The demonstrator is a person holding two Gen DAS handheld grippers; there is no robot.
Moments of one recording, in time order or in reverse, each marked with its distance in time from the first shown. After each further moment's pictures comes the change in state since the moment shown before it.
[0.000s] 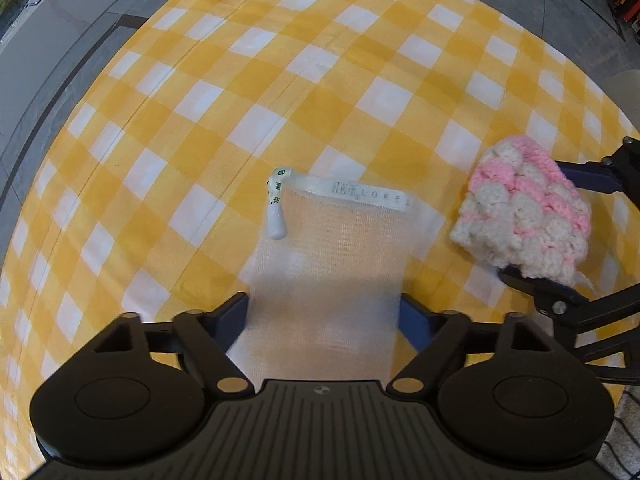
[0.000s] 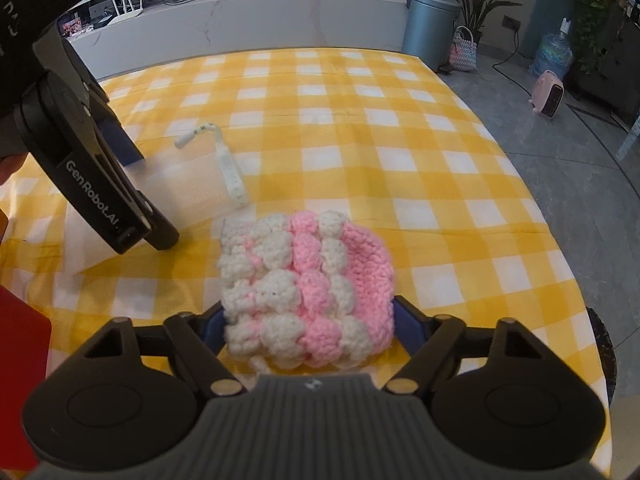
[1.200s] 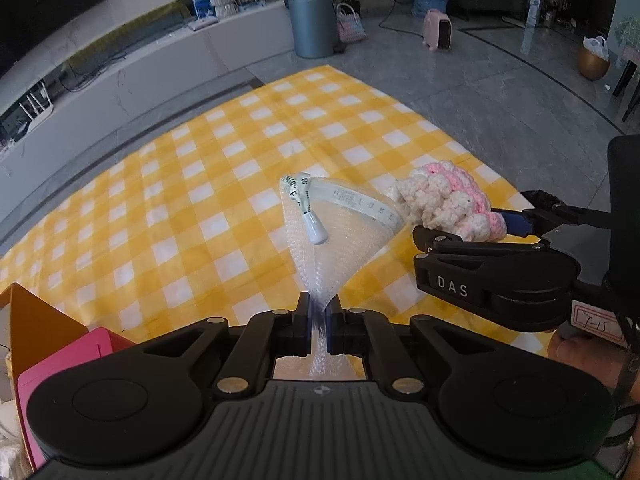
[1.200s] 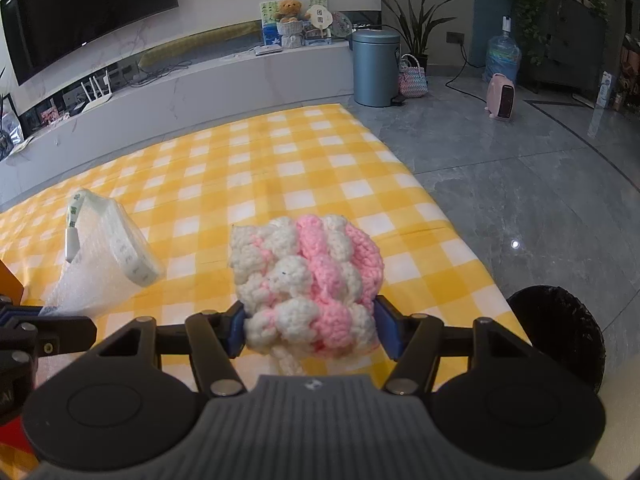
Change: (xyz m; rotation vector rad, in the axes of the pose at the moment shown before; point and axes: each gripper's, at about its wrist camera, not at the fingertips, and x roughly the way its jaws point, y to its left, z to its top) left arm -0.108 -0.160 -0.065 -0.431 -0.387 0.232; right arm -0.067 -0.068 -0.027 0.190 -0.175 -0.006
